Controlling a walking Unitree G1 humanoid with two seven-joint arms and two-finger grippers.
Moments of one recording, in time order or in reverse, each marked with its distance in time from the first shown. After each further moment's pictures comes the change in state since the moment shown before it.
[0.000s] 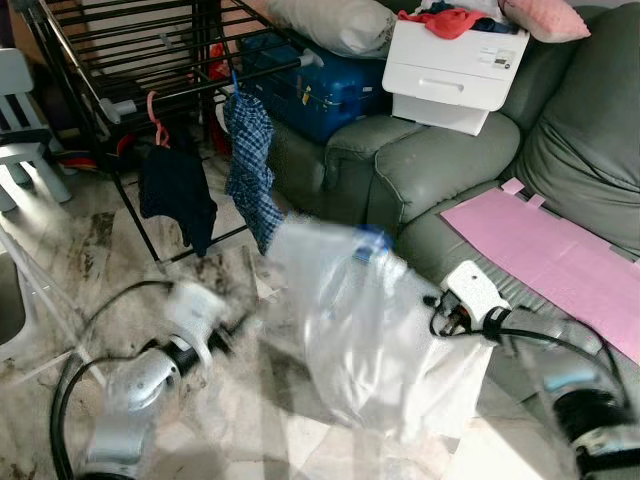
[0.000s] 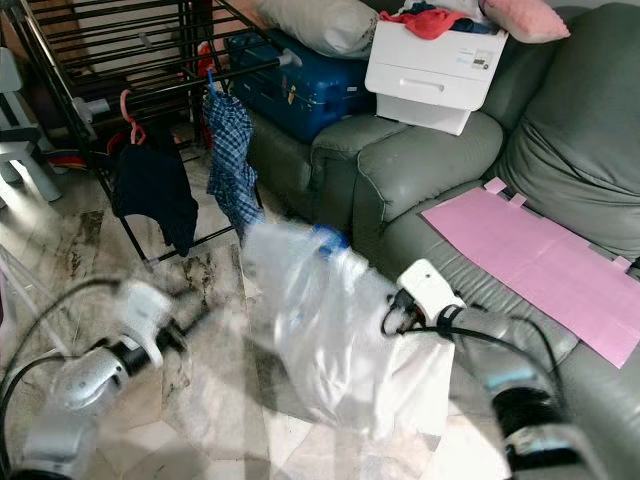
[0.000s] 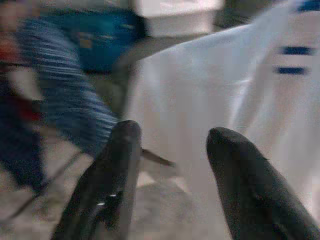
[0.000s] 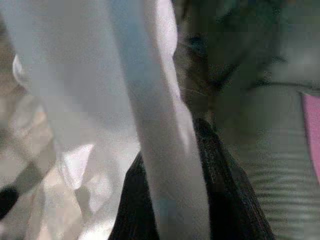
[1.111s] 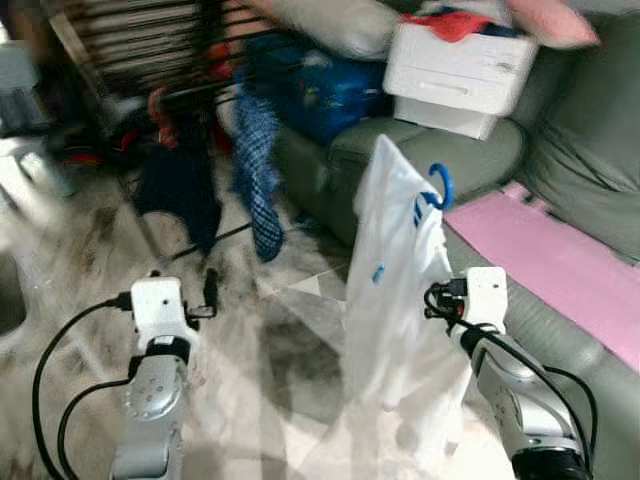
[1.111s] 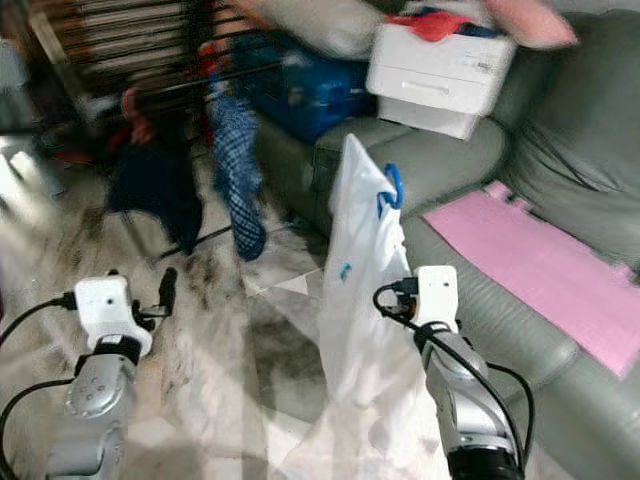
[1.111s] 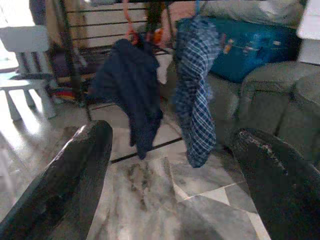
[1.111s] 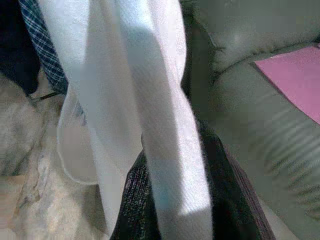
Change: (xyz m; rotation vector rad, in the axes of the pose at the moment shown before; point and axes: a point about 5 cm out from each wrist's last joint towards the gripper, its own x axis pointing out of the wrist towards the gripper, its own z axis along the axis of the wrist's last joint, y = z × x) left arm -0.005 -0.003 0.002 -0.120 0.004 0.509; right arm -0.012 0.041 0.010 0.478 -0.135 -0.336
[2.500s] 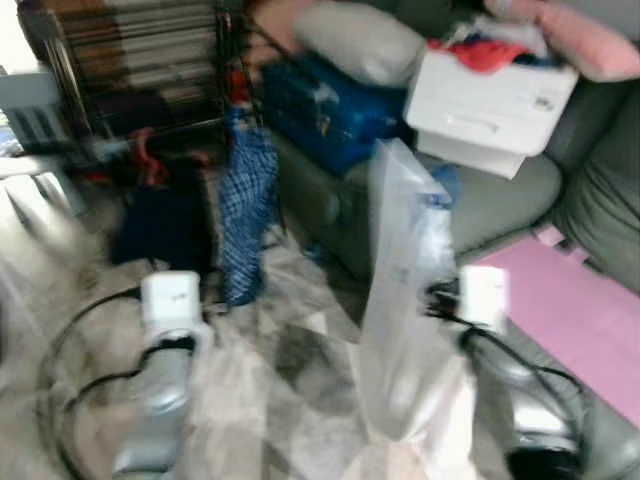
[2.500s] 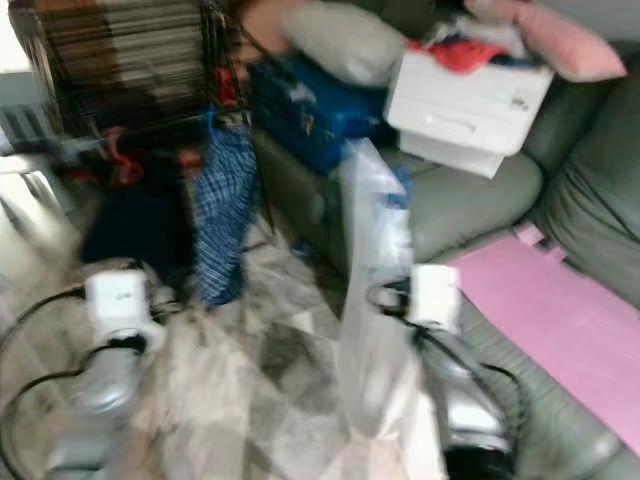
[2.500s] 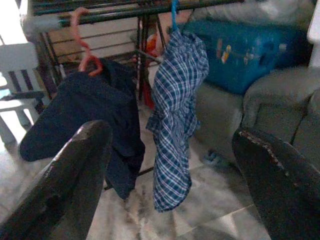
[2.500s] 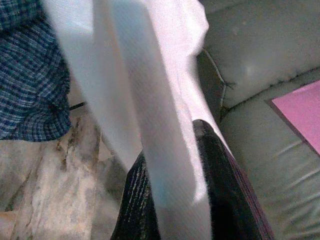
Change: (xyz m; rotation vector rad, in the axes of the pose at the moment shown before) left arm 0.001 -0.005 0.001 0.051 0.013 -0.036; right arm 0.002 0.011 0.000 0.022 0.025 0.003
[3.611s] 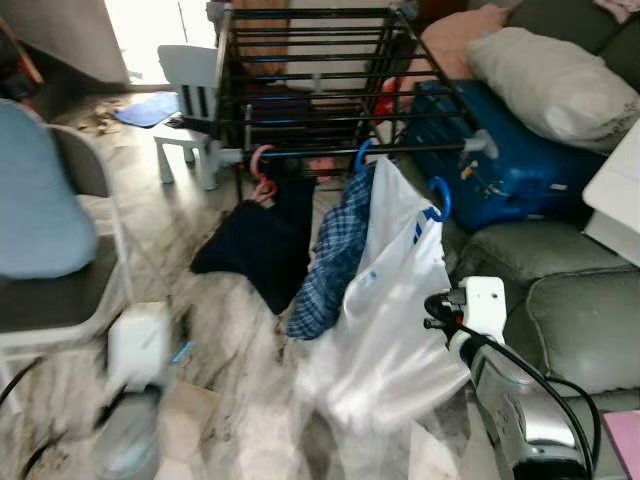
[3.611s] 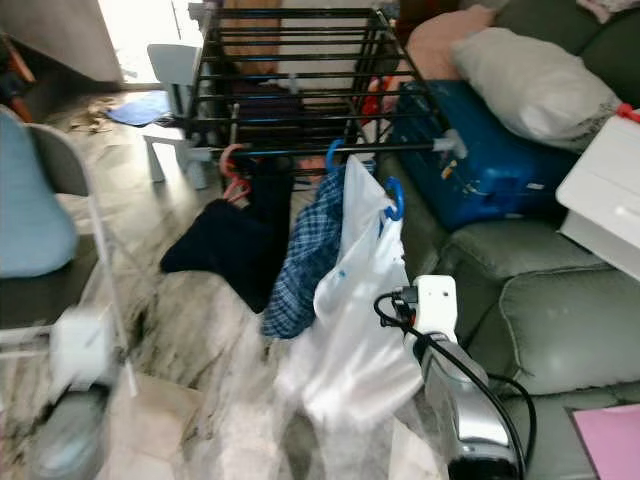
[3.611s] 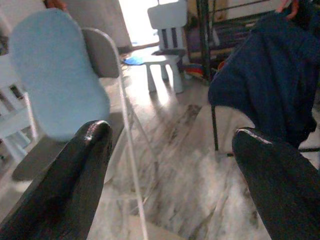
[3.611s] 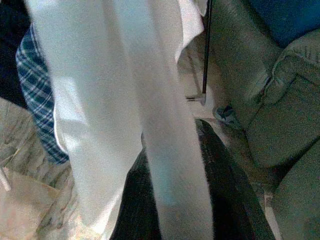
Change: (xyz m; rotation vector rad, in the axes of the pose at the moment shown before) left arm -0.050 0.030 -0.022 0.141 0.116 0.136; right arm -0.012 -0.013 -0.015 0.021 0.077 -0.025
